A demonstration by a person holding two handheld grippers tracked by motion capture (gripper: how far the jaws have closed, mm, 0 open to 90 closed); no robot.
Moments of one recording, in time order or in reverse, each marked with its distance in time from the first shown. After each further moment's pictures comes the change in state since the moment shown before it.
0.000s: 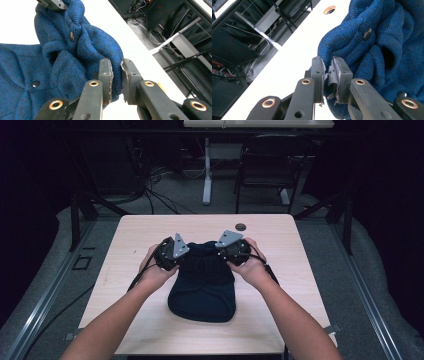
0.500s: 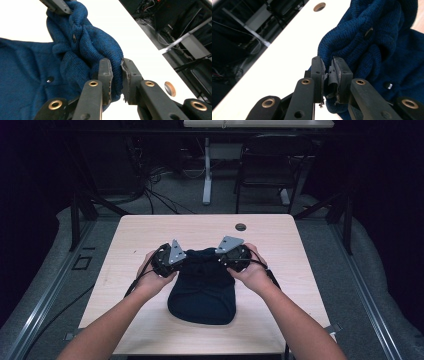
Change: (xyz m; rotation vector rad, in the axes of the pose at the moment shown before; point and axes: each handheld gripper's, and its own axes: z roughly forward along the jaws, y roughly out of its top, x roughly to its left) left arm -0.009 -0.014 -0.010 -0.001 -0.071 -0.015; right arm 0.014 -0.002 -0.012 0.008 0.062 -0.007
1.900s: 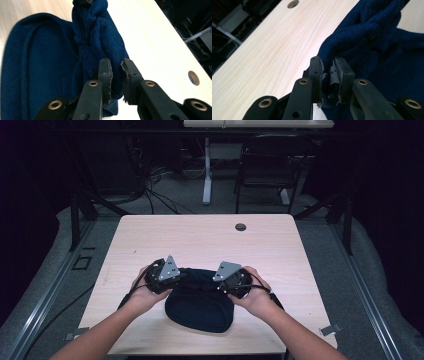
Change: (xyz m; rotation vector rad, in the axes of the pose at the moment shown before) left arm -0.026 -0.025 -0.028 -0.019 -0.149 0.012; right arm 0.058 -0.013 -0.036 0.071 0.091 -0.036
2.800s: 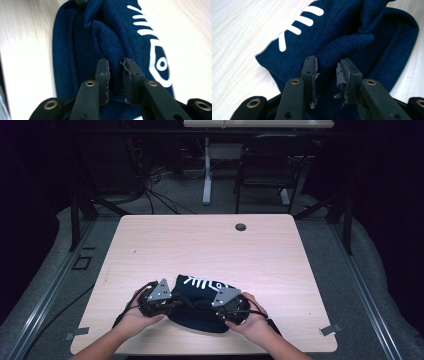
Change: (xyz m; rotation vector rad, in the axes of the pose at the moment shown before) left arm -0.035 -0.053 -0.007 0.009 -0.198 -0.109; right arm 0.054 -0.036 0.011 0.015 0.132 0.087
